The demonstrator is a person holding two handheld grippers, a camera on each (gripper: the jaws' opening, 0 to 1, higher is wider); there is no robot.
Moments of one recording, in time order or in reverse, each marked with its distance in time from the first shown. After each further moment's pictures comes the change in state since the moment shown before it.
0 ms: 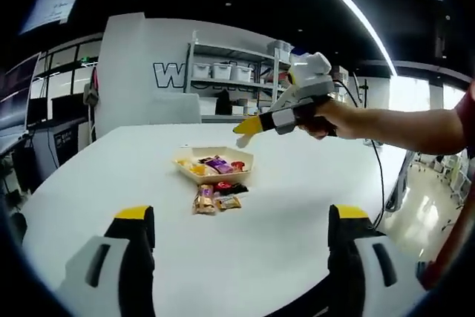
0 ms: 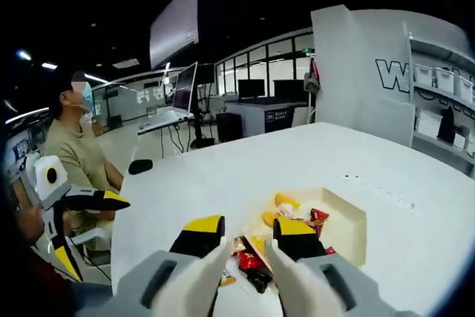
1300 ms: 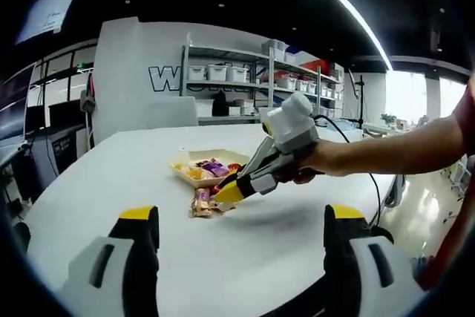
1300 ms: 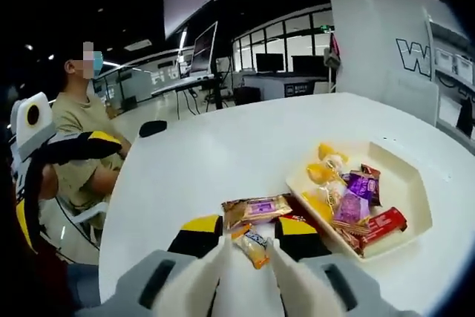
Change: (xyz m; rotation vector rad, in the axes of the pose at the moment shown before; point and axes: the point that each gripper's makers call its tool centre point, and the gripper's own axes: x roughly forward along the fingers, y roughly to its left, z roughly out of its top) left arm -0.003 -0.008 0.003 0.034 0.003 -0.017; right arm 0.048 0.040 -0.080 -0.020 0.124 0.087
